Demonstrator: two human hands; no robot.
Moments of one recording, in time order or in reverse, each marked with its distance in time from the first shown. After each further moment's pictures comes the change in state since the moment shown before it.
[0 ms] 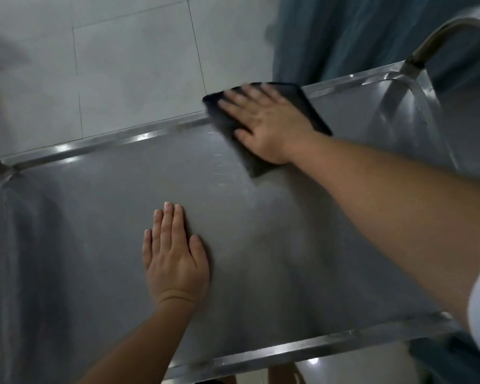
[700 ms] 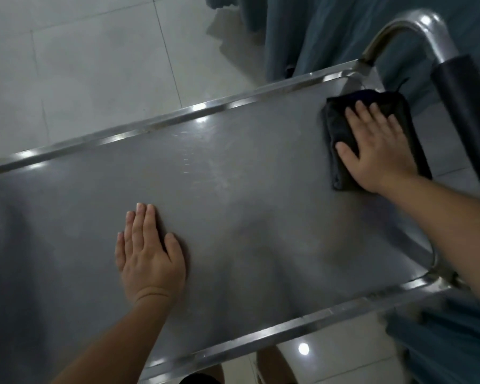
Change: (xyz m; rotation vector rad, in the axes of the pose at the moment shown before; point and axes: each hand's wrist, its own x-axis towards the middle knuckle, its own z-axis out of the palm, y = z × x) left_hand -0.002 0.007 -0.012 -0.046 -0.056 -0.022; right_hand -0.213 0.110 0.021 0.066 0.041 0.635
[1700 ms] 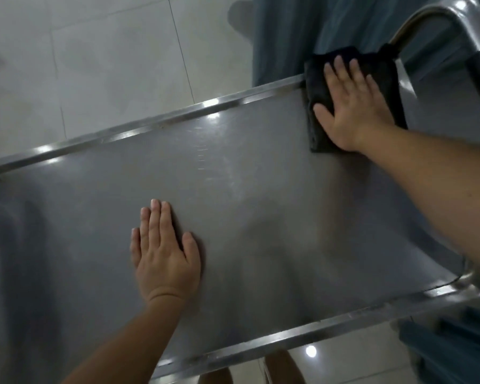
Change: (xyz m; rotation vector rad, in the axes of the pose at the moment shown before) left_hand 0.000 0.002 0.001 0.062 0.011 0.039; right_hand 0.090 -0.061 -0.004 -0.056 -0.012 -0.064
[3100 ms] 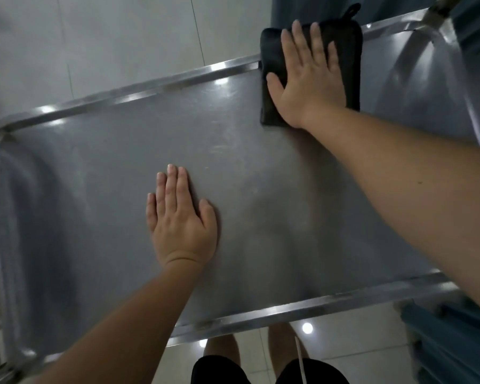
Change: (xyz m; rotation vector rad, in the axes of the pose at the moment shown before) left_hand 0.000 -0.003 0.006 0.001 0.029 -0.010; right_hand 0.001 -0.132 0.011 0.112 0.068 -0.039
